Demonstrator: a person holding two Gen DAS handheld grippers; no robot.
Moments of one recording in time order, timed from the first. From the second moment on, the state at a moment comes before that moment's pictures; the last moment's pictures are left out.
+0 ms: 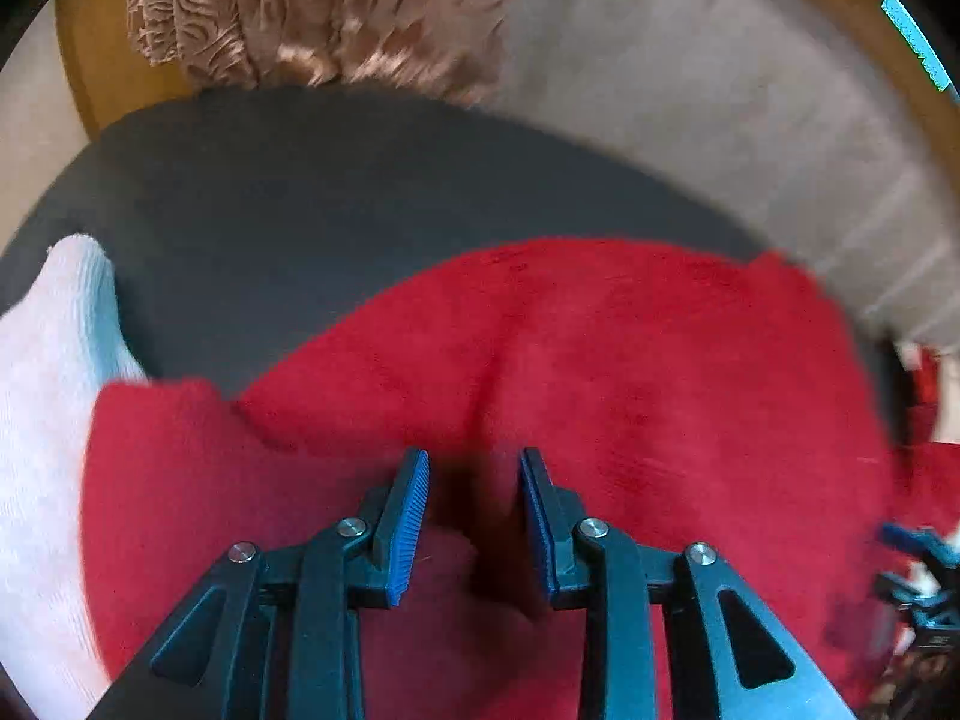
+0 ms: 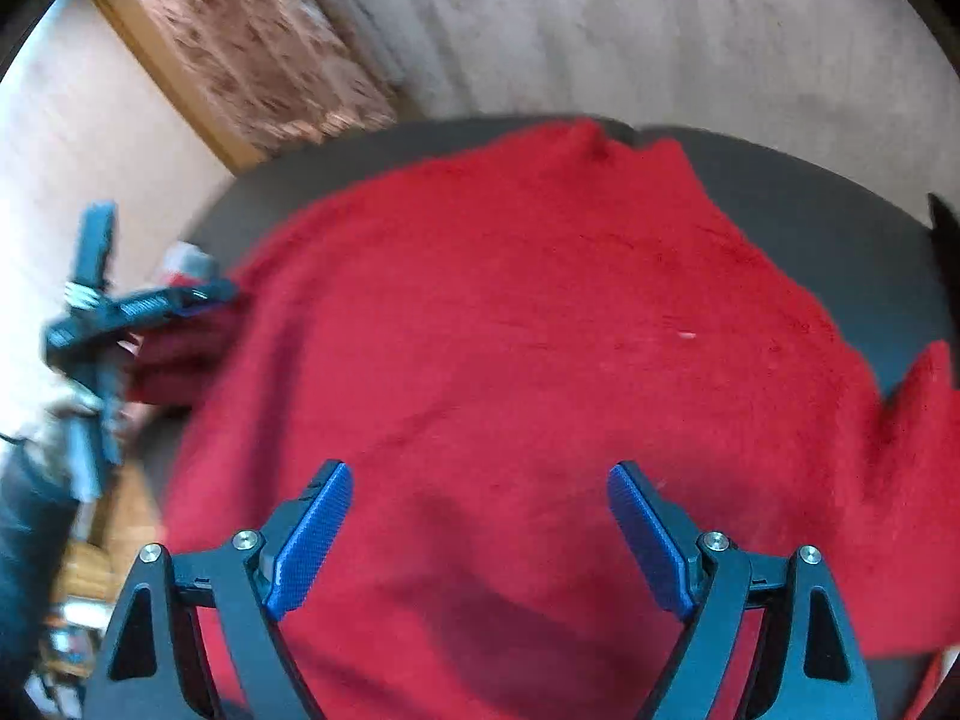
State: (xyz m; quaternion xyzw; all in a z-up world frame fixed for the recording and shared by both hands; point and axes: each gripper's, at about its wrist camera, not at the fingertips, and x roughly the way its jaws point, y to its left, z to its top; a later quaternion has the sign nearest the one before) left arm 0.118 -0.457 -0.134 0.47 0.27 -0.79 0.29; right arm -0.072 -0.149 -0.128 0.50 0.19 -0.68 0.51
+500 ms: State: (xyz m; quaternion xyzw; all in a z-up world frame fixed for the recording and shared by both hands) left arm 0.007 -0.500 -0.146 0.50 0.11 -0.82 0.26; right arm -0.140 -0.155 -0.172 0.41 0.22 -0.76 0.46
